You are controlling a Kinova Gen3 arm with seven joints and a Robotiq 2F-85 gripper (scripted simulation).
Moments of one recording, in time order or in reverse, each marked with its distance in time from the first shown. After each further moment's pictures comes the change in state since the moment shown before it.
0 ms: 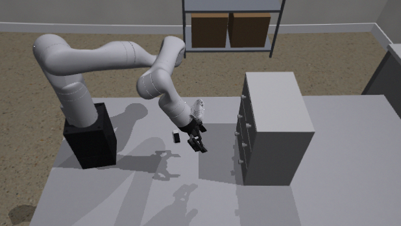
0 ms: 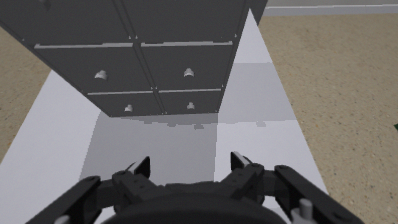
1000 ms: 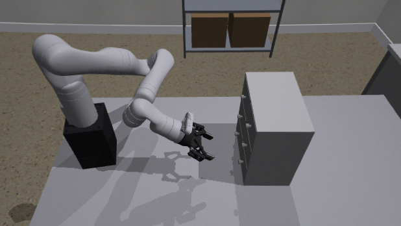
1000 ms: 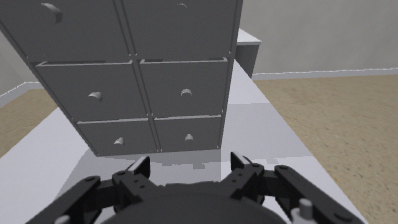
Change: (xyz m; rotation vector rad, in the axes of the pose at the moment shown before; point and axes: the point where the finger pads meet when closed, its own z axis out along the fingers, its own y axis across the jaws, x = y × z) arm 0.004 0.004 0.048 -0.011 0.407 0.006
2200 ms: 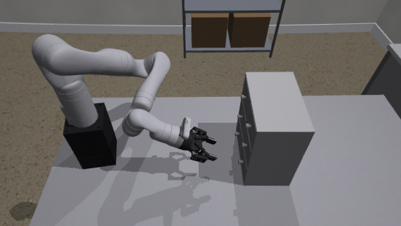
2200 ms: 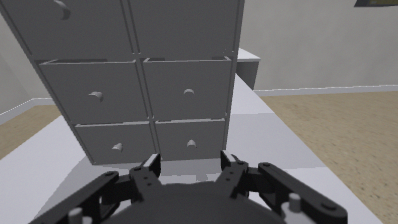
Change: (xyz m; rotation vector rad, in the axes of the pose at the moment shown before) arm -0.009 -0.003 0.017 0.007 0.123 -0.006
